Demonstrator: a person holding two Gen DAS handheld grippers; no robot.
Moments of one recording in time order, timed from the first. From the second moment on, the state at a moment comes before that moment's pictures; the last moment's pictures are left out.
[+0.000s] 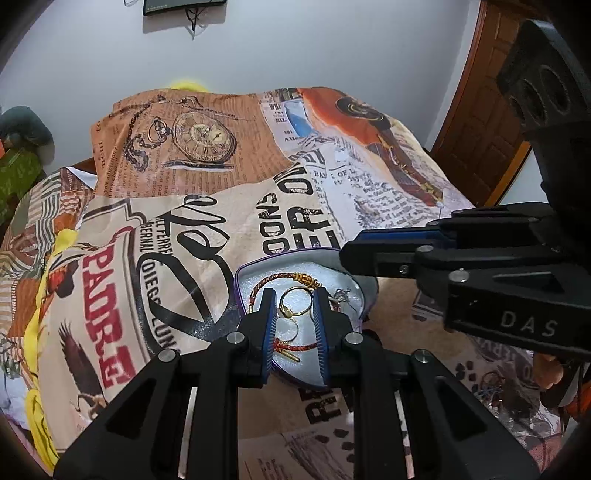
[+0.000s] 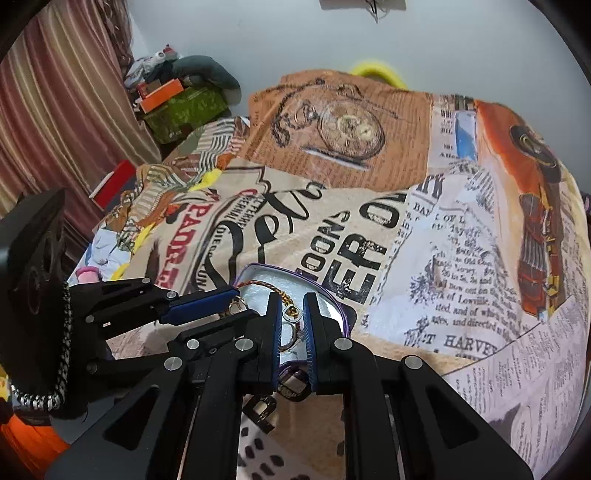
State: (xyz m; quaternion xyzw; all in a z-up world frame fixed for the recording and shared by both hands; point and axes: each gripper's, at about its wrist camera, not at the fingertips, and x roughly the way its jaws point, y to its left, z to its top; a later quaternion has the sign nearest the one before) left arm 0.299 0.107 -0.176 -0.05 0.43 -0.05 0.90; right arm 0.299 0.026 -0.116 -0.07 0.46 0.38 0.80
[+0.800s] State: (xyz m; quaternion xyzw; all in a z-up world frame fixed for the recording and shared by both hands) left arm 0.296 0.100 -0.181 -0.03 0.44 -0.05 0.90; right arm 0.301 0.032 -0.125 -0.10 0.49 0.37 0.79
